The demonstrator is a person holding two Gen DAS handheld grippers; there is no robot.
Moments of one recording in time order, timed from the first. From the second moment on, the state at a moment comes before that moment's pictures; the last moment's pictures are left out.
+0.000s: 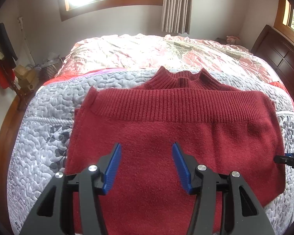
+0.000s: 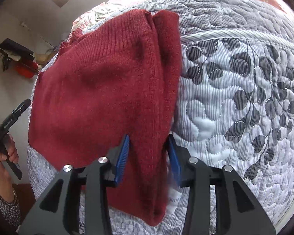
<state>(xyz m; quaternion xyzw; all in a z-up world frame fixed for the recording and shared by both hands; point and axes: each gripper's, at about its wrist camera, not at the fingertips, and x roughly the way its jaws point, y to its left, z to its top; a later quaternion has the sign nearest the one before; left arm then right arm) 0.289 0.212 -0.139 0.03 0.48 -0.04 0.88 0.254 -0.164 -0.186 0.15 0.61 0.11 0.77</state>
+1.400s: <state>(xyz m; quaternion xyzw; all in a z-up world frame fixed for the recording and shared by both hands) 0.288 0.251 -0.209 0.01 0.55 -0.02 0.83 0.225 -0.180 -0.203 0.21 0.61 0.09 0.76</state>
